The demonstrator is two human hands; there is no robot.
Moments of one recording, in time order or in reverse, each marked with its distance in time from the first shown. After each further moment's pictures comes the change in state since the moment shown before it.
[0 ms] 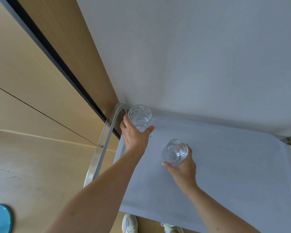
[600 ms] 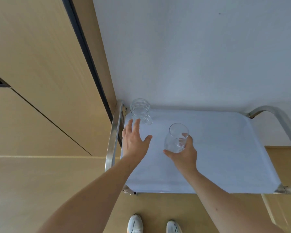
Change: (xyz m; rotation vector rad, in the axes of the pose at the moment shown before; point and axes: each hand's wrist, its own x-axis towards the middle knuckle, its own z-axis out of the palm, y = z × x) left_hand -0.063 -0.052 -0.089 0.244 -0.254 0.457; right_hand -0.090 -0.053 0.003 0.039 0.236 0.048
